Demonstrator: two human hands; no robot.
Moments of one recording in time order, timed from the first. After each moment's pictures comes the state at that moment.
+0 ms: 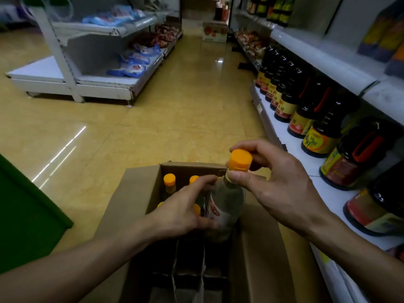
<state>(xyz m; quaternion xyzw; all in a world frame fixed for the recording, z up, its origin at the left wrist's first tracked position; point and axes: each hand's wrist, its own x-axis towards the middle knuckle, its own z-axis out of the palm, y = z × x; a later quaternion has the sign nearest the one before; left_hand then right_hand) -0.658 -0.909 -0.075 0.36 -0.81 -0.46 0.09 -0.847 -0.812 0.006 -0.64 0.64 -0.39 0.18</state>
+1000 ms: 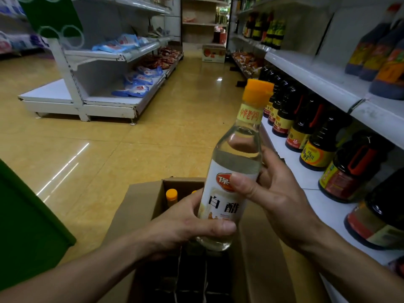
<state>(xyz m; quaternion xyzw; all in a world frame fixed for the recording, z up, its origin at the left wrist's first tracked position) -0.649 -0.884 -0.025 0.27 -0.64 -0.70 0.15 -0.830 -0.805 0.021 -0.54 0.50 -0.56 0.38</state>
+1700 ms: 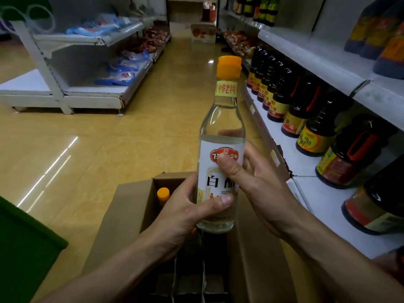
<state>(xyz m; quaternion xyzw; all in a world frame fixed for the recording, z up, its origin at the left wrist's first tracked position) -0.680 -0.898 -0.050 0.29 -0.57 -0.71 0.29 -0.833 -0.844 0.008 -0.48 0.50 -0.58 0.43</state>
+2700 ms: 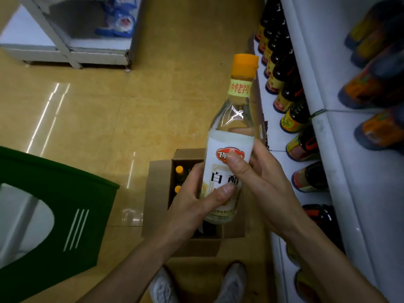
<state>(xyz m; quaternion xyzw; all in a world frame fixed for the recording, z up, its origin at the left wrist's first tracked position) -0.657 -0.847 0.244 0.40 -0.51 -0.73 0.23 -0.811 -0.811 0.299 -0.37 0.60 -0.52 0.49</state>
